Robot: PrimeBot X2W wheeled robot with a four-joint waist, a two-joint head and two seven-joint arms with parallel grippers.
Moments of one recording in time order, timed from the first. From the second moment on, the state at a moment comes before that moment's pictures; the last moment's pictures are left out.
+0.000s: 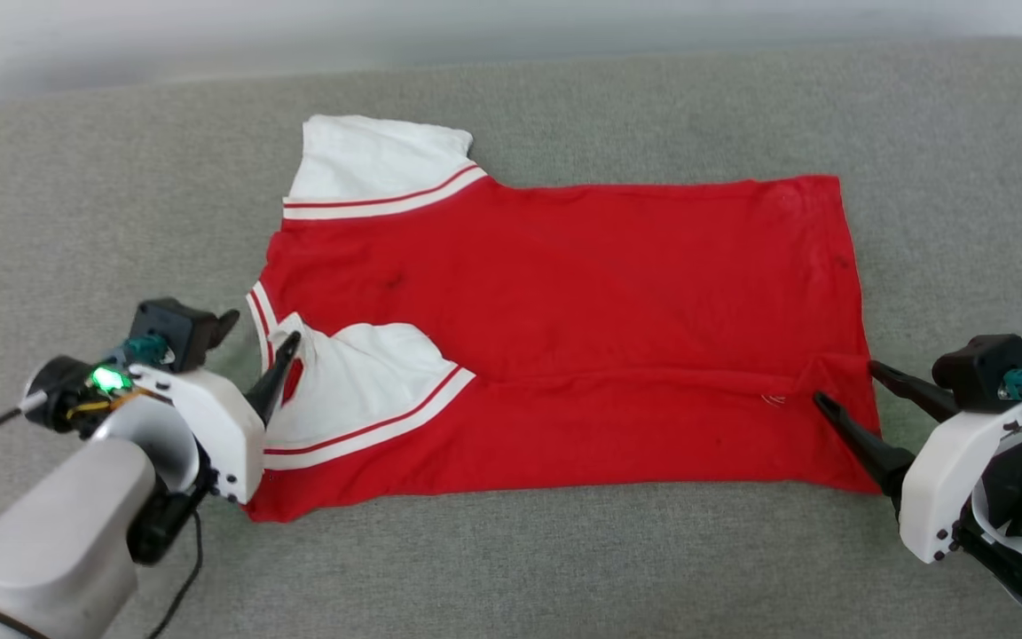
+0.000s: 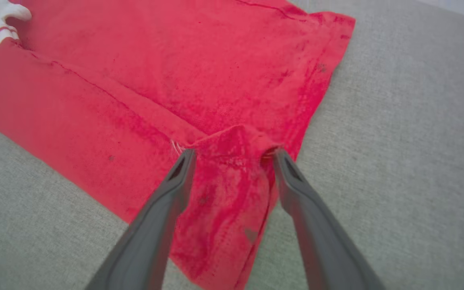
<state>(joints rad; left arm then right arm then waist) -0.63 0.66 -0.84 0.47 -0.79 0.01 -0.10 -0.41 -0.66 0.61 0.28 0.68 0.13 0.10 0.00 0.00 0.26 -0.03</state>
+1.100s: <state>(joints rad) -0.70 0.81 -1.01 0.33 -1.06 -0.08 0.76 -0.44 -0.60 0.62 0.20 0.64 0.13 0.15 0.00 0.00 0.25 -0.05</state>
